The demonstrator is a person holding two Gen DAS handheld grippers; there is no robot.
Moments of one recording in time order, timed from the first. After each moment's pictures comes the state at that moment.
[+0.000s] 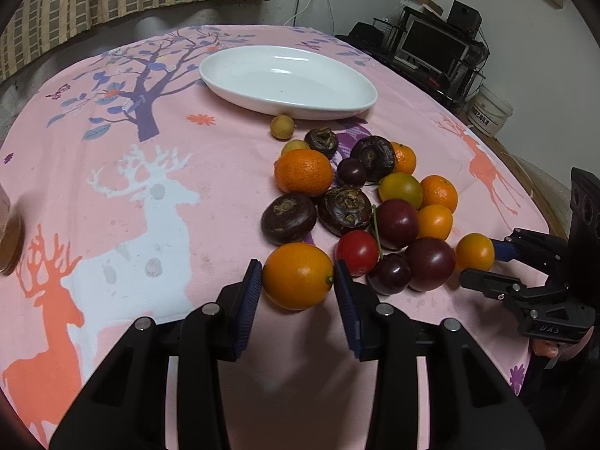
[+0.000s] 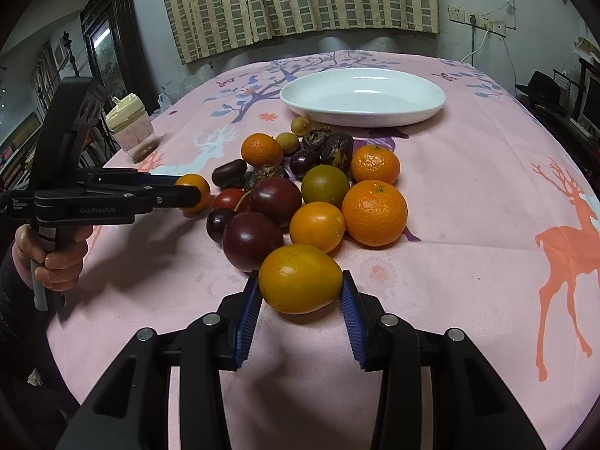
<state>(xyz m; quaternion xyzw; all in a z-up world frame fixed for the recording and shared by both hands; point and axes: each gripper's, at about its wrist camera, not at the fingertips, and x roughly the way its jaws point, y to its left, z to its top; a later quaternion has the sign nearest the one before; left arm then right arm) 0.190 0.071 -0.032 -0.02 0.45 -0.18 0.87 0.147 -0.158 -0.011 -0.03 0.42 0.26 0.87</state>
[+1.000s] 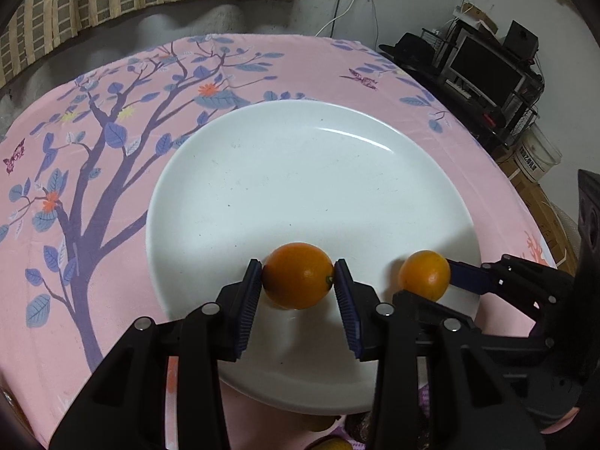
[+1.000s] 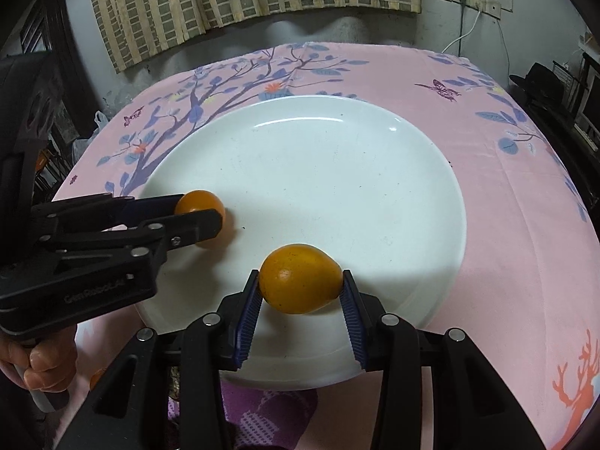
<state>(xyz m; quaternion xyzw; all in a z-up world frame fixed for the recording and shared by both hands) 0.434 0.027 -0.028 -0.04 0.48 -0.11 0.87 0.403 -0.119 -0.015 -0.03 0.47 0.19 0.86</state>
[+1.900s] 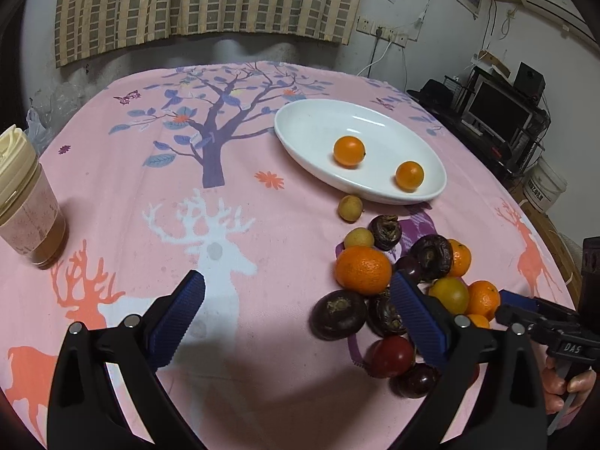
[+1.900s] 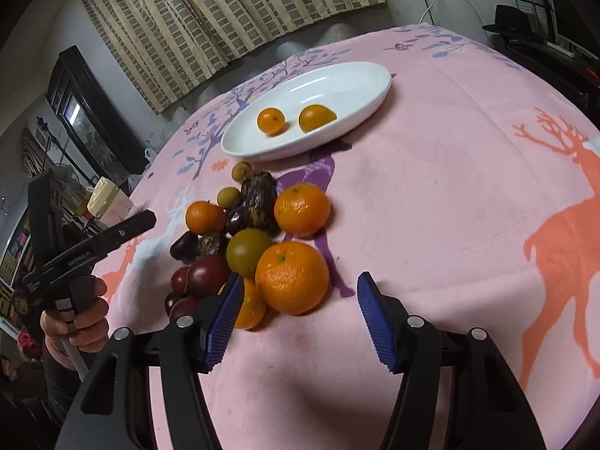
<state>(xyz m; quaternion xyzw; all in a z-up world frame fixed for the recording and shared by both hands) 0.220 0.081 -0.010 -0.07 0.39 -0.03 0.92 0.215 -0.201 -0.018 0.12 0.45 0.24 0.85</state>
